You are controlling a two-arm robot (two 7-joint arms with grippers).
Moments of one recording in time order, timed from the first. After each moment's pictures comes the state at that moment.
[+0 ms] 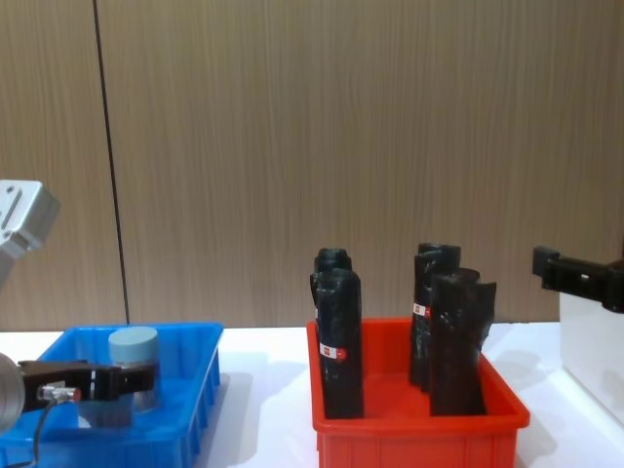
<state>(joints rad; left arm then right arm) -0.38 0.36 0.29 -1.21 -0.42 0.22 -0.10 -0.01 0.34 -0.23 -1.77 0.29 0.03 0.07</state>
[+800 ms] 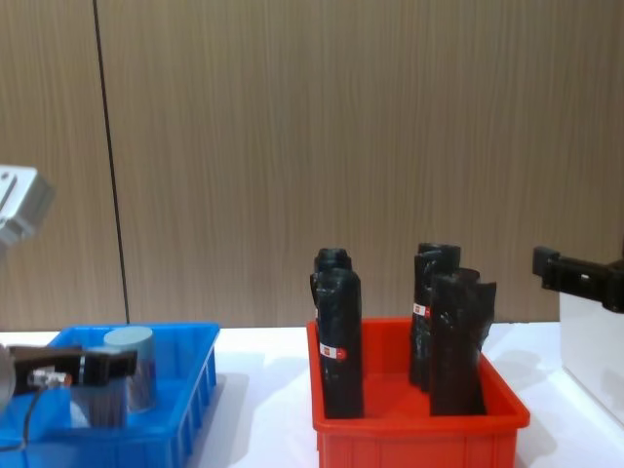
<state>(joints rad) -0.38 0.36 0.28 -1.23 -0.39 0.23 -0.08 -0.01 0.34 -0.23 -1.77 0.29 0.03 0.07</state>
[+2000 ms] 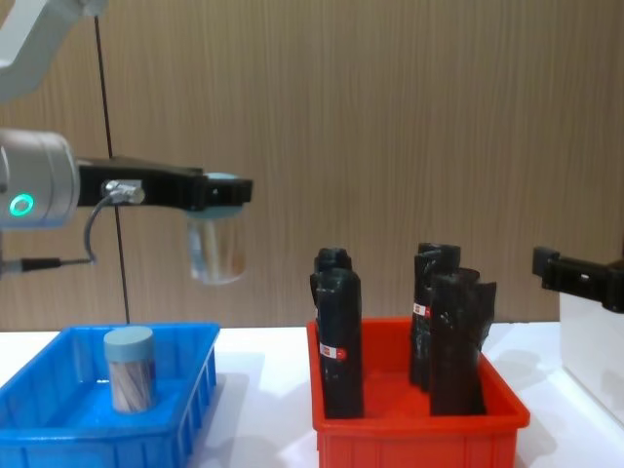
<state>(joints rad) -0.44 0.39 0.27 -1.51 -0.30 0.31 -0.39 -0.01 0.34 -0.23 -1.77 0.29 0.03 0.07</state>
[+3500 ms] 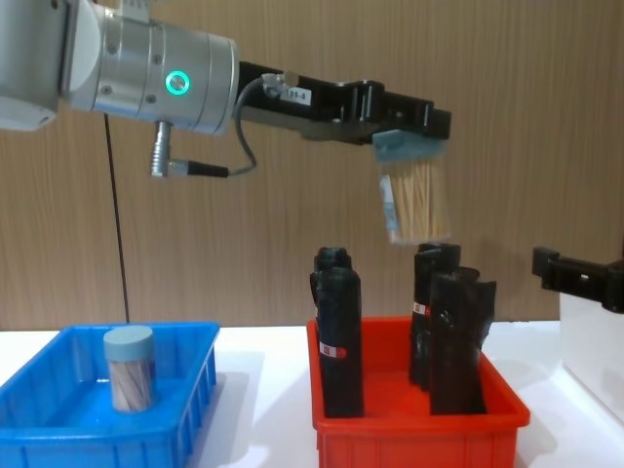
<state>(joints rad) -0.75 0.22 0.36 -1.30 -0.37 0.59 -0.83 -0.01 0.34 -0.23 -1.77 0.29 0.03 0.07</state>
